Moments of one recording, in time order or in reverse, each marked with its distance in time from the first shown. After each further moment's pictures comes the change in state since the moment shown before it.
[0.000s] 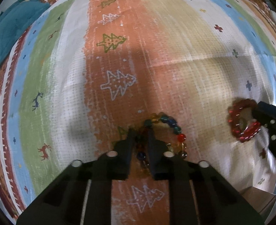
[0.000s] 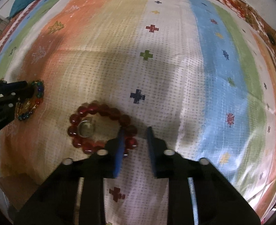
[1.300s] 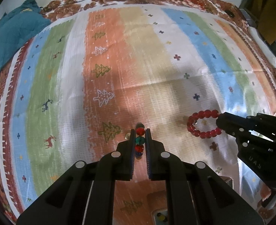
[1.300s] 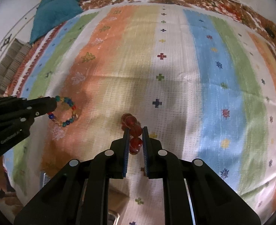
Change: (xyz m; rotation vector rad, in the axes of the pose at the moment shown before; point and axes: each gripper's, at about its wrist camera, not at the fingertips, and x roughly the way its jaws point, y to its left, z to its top) left arm -0.097 -0.007 -0.022 -0.011 -0.146 -0.142; right arm -0.080 -0.018 -0.023 0.070 -0.154 0.173
